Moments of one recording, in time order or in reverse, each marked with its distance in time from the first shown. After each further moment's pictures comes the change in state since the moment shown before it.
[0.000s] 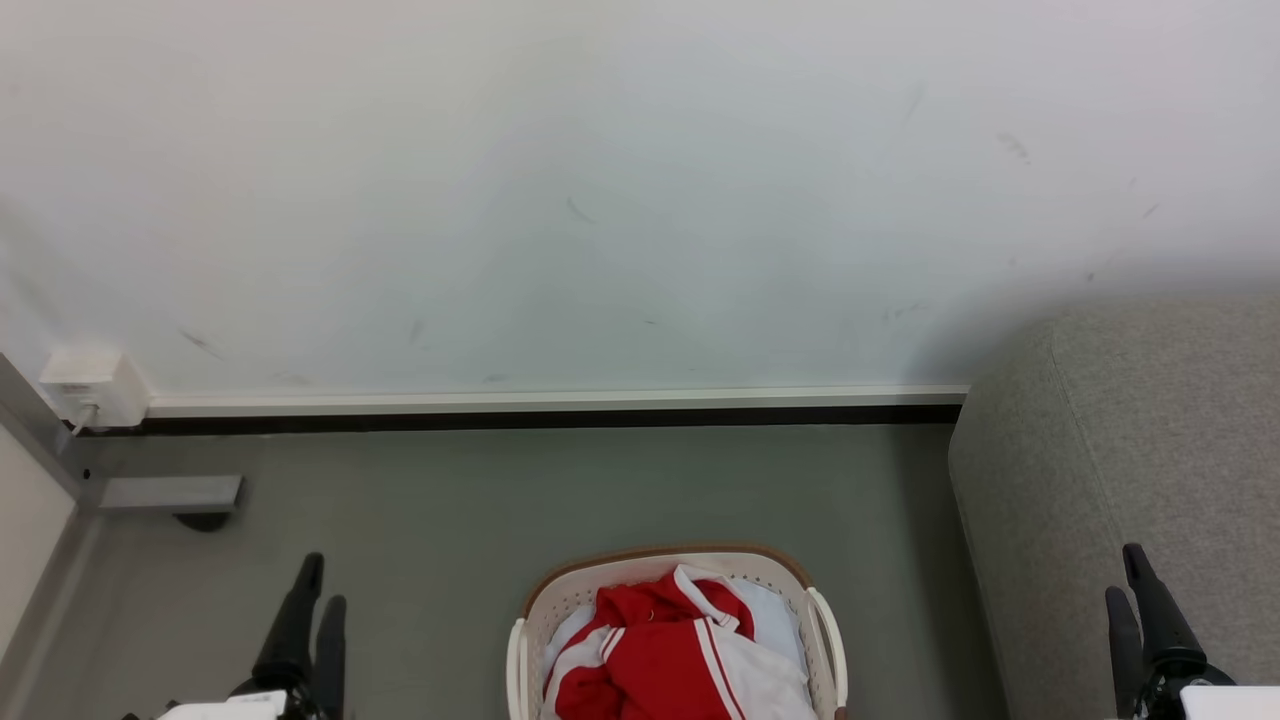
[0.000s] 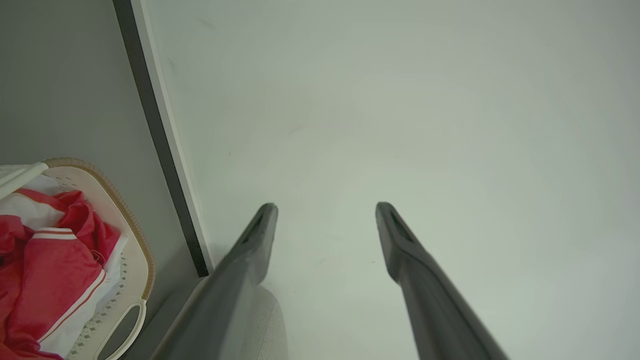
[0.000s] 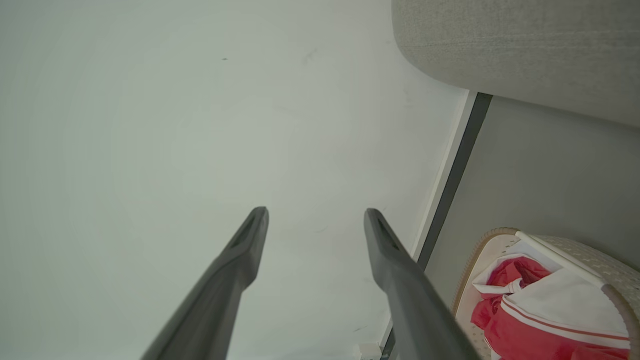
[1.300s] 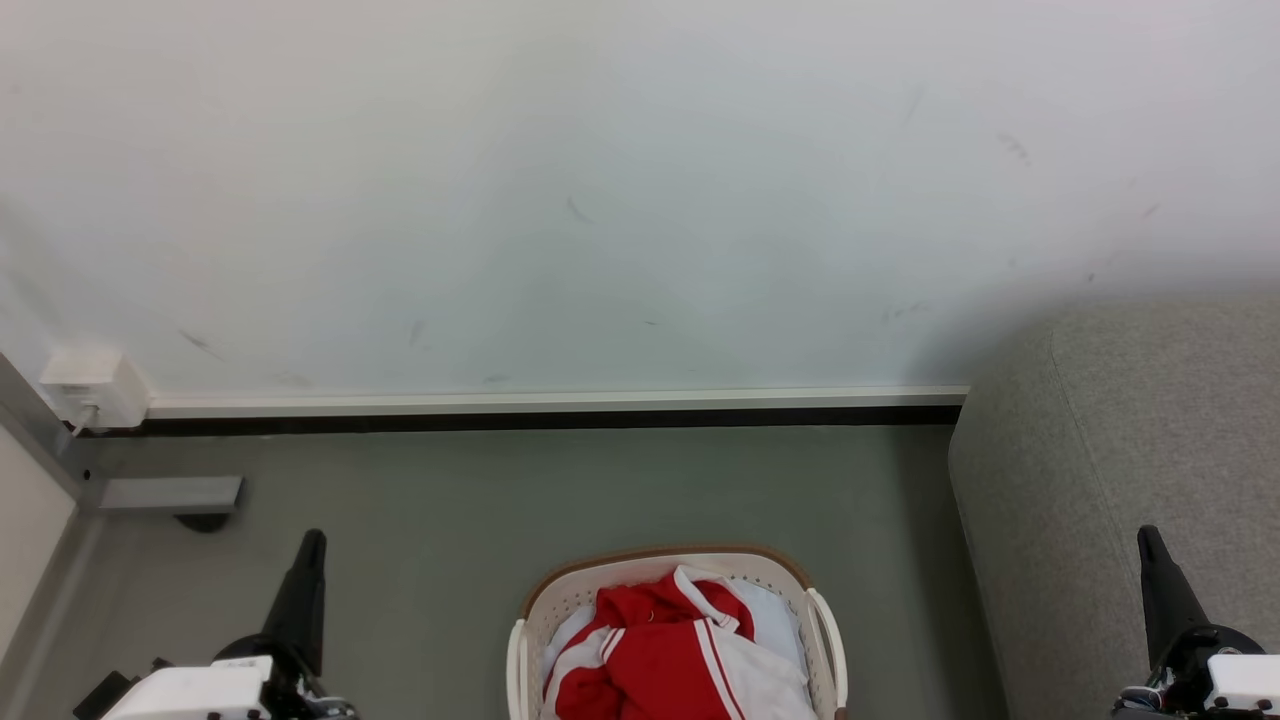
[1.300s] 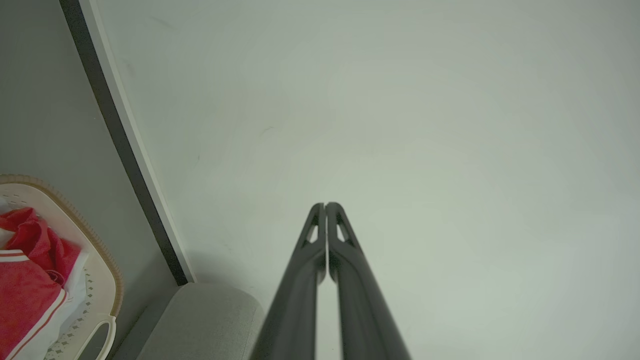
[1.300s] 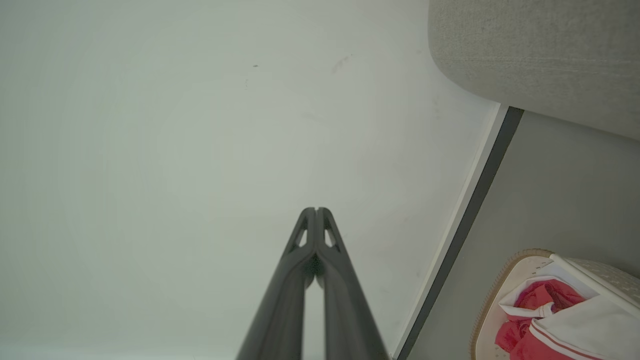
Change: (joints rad) left arm -0.041 0.014 0.007 -0.036 -0.001 0.000 0.019; right arm -0.039 -0.015 -0.023 -0.029 -0.001 0.000 0.018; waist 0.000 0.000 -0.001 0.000
